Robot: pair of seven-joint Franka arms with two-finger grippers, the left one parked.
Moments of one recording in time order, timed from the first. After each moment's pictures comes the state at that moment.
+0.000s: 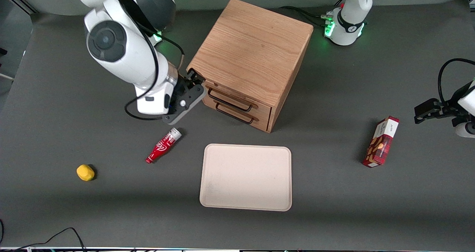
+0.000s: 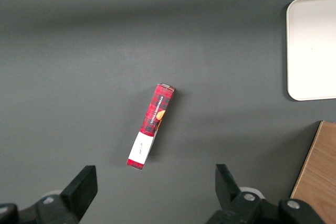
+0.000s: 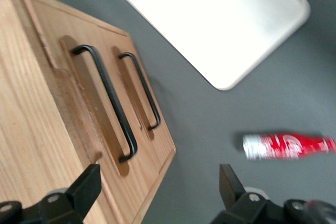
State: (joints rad) arm 0.44 0.42 0.11 -1.25 0.20 1.62 -0.24
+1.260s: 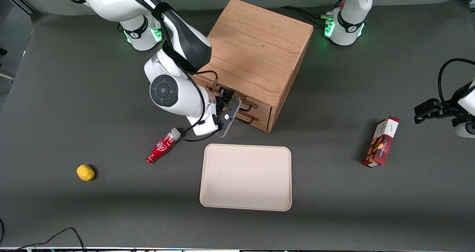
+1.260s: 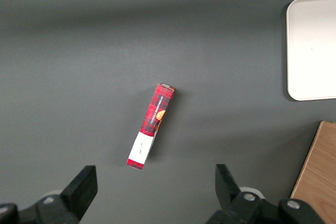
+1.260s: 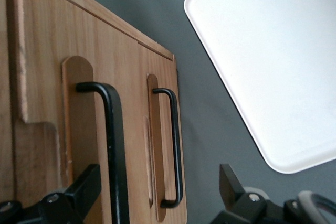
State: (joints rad) arm 0.44 0.56 0.21 -1.37 0.27 1.92 -0.47
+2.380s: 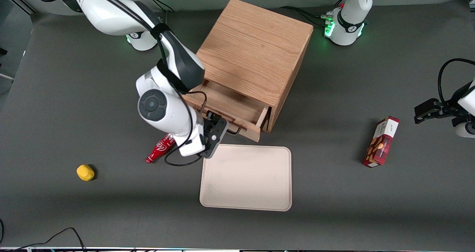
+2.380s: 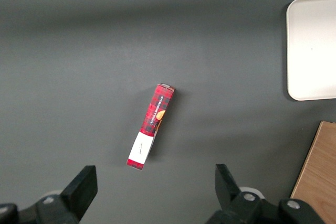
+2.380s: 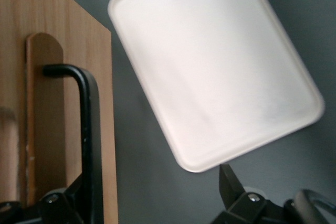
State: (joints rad) arm 0.43 0.65 0.10 -1.25 0.15 1.98 -0.57
